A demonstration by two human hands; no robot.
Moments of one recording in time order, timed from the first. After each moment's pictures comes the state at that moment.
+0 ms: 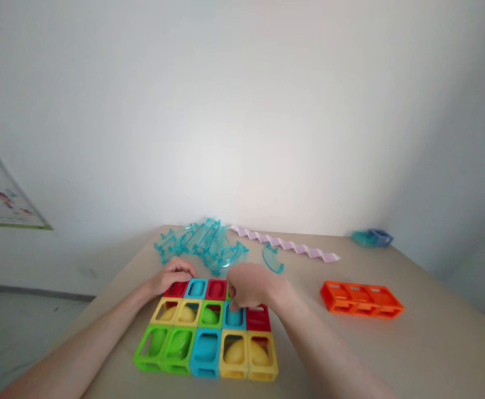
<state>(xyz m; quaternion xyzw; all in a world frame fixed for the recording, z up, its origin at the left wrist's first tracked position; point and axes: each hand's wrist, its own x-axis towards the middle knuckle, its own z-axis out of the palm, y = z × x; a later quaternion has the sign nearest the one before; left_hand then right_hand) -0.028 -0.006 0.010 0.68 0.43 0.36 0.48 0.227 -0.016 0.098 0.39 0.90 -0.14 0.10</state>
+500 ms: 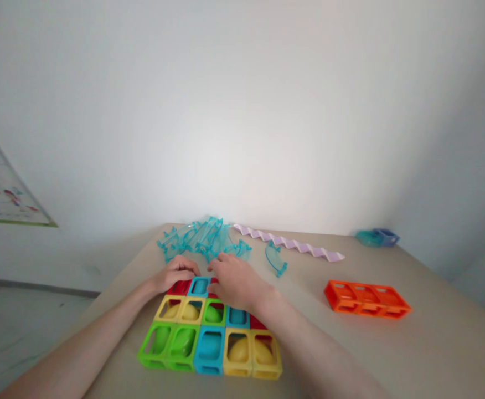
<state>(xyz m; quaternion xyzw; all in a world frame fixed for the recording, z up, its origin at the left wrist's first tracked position) -0.030 -0.005 0.010 0.70 0.41 0.34 0.47 0.201 -0.025 0.082 0.34 0.93 -0.07 -0.12</state>
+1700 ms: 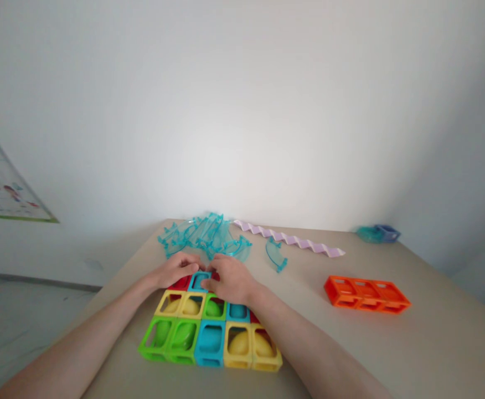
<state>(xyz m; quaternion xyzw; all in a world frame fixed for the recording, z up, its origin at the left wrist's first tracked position) -0.031 -0.004 0.007 0.76 0.41 0.30 0.40 0.190 -0.007 0.041 0.33 0.90 -0.22 -0.19</state>
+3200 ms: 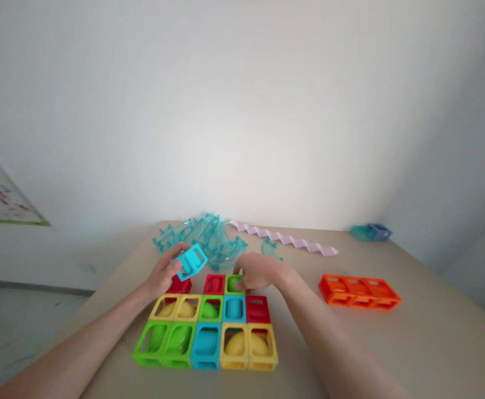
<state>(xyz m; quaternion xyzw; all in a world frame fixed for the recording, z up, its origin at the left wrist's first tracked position) -0.018 -0.022 0.008 0.65 0.36 0.54 0.39 0.249 0.015 0.085 0.41 0.87 -0.28 0.04</state>
